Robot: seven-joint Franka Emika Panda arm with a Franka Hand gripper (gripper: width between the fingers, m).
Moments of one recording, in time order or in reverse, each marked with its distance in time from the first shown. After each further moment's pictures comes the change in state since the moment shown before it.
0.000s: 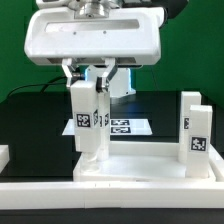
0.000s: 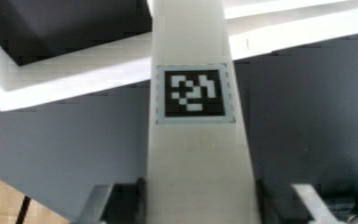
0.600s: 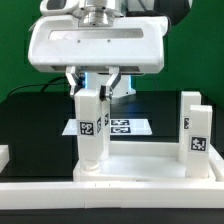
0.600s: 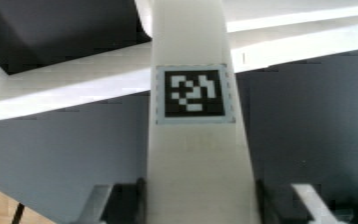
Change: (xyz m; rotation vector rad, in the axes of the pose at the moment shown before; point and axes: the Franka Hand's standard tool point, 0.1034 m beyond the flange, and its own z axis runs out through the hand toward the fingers) arm -0.004 -0.005 0.008 -0.002 -0.002 -0.013
